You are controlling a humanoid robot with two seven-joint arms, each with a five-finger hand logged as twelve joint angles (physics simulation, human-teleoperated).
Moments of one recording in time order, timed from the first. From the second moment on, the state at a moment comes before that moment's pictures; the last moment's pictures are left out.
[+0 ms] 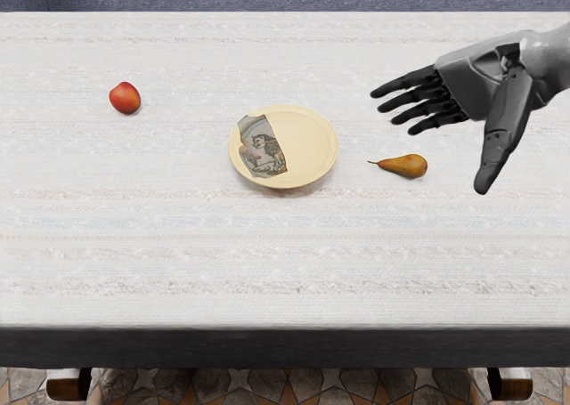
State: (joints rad) left arm 0.00 0.00 -0.07 -0.32 -0.01 0.05 0.06; right arm 1.88 -1.06 -0.22 1.56 0.22 0.61 -0.61
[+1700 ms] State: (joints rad) left arm 0.00 0.00 -0.07 -0.32 -0.01 0.05 0.06; right arm 1.67 -0.13 -0.76 1.09 -0.09 -0.41 -0.61
